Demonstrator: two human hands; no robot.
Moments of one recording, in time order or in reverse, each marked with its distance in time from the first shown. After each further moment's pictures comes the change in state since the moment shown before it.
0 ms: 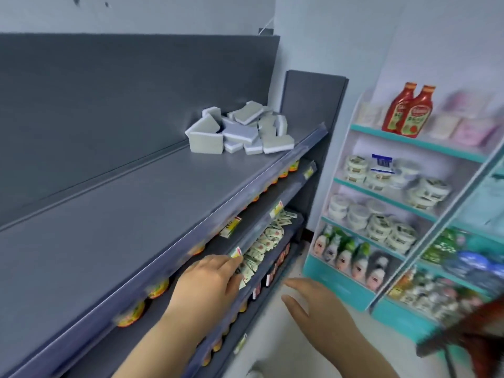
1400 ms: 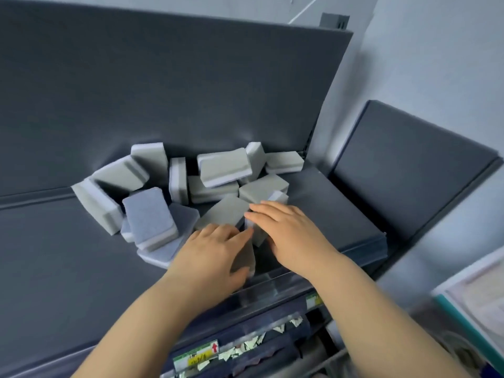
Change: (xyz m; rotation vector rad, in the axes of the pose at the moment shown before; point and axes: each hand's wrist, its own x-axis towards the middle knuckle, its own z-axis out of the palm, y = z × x) left_hand 0.513 0.018 0.114 0.184 -0.072 -0.431; right_hand 0.603 0.154 -0.211 -0.360 -0.047 -1.041
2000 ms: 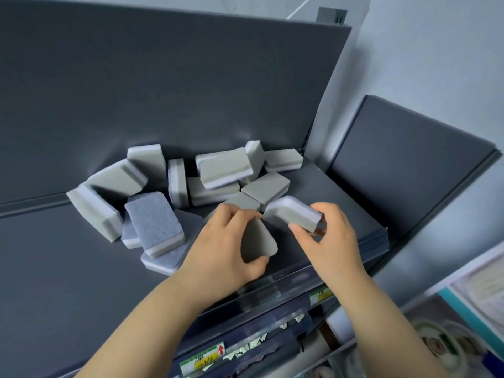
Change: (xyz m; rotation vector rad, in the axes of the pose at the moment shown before) left_hand 0.011 -0.001 0.003 -0.400 0.221 -0.026; right_hand -0.033 -0.004 -0.005 0.535 0.498 0.615
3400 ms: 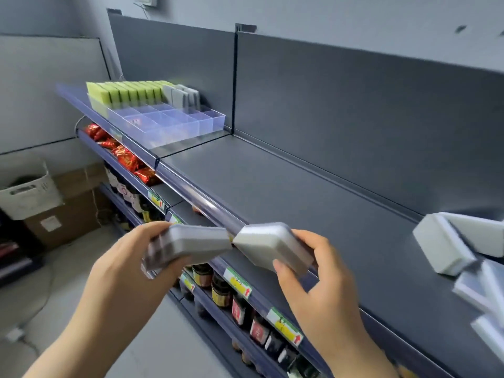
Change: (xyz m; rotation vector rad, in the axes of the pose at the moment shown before) left_hand -0.426 -0.006 -0.202 0.546 0.980 -1.037; right_hand -0.223 -0.285 0.171 0.640 -0.830 -0.758
